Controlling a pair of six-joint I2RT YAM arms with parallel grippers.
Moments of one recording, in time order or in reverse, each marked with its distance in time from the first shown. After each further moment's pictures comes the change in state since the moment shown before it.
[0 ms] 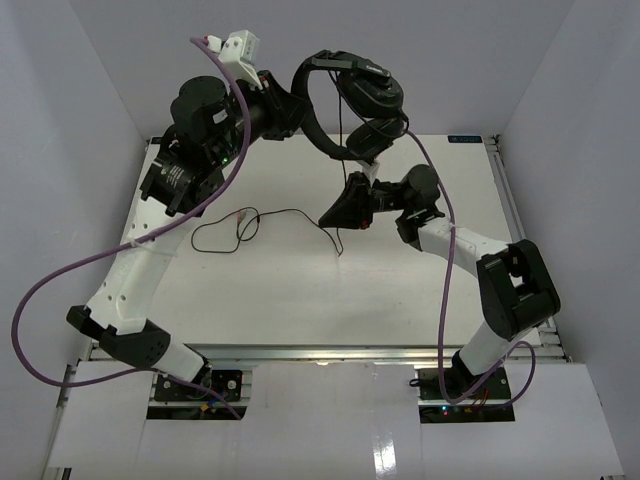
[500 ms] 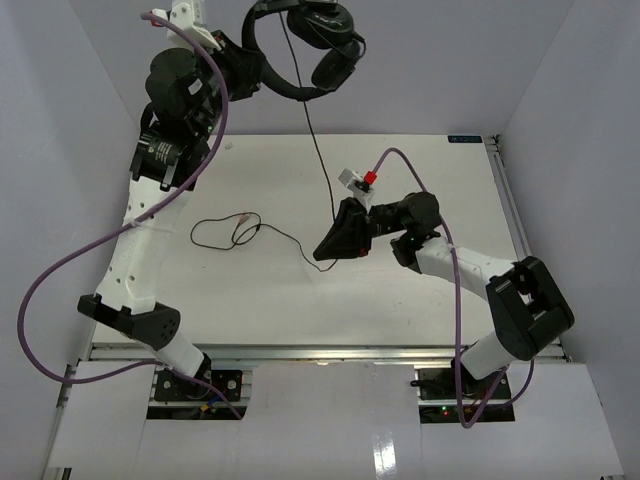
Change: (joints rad) left arm 0.156 0.099 0.142 0.070 -0.153 -0.008; right arm 0.127 -0.110 -0.128 0.158 -0.019 0.104
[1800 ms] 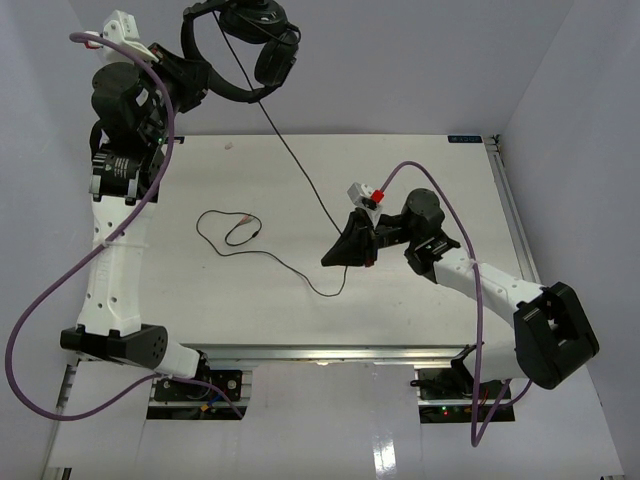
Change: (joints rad) left arm 0.270 -0.156 -0.180 0.001 0.117 -0.139; right arm -0.015 -0.182 -0.075 -0.529 0.050 -0.532
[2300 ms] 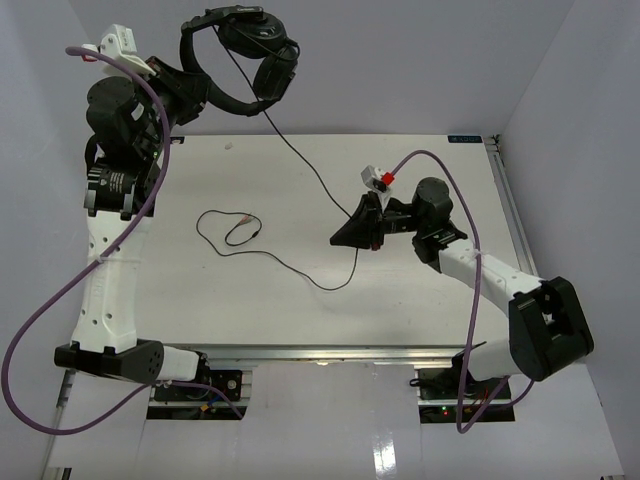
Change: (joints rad) left arm 0.005 -0.080 -0.097 0.003 0.027 0.000; right arm -0.107 0.040 0.035 -0.022 0.035 0.006
